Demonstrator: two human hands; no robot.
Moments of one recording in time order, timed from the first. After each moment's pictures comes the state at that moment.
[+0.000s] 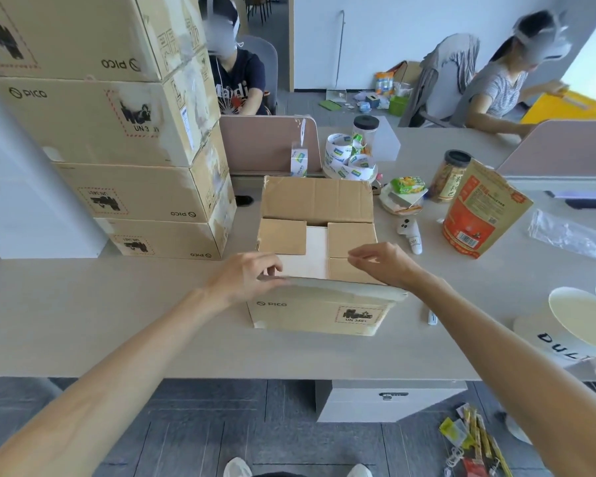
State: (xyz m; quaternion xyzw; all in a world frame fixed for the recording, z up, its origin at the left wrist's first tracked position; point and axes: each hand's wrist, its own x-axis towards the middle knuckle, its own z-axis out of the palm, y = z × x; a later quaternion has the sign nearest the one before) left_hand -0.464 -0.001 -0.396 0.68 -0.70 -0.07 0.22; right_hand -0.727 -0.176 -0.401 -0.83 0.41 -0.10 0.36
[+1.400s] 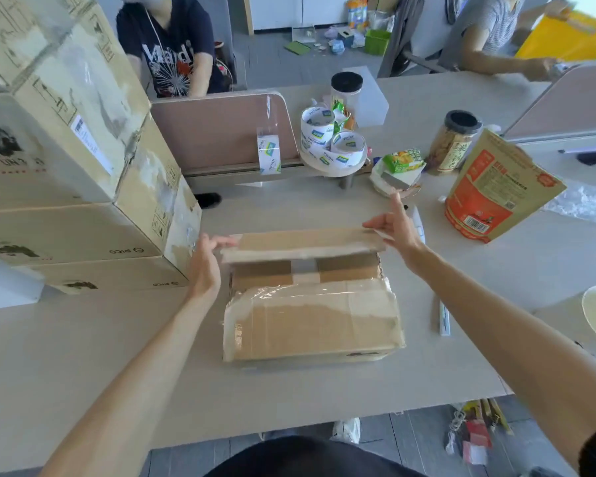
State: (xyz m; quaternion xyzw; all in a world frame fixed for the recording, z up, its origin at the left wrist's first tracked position) left_hand -0.393 -0.146 -0.459 0.76 -0.35 -0.26 0.49; right_hand -0.691 -0.318 -0.441 -0.54 0.57 -0.24 0.57
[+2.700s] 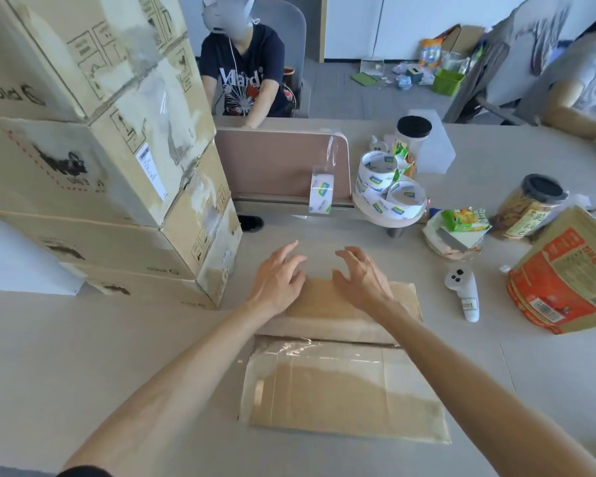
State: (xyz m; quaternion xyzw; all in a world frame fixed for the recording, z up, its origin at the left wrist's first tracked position) left_hand -0.392 -0.217 -0.478 0.77 -0.58 -0.12 0.24; right_hand -0.560 -0.322 -0.472 -0.86 0.42 -0.10 0.26
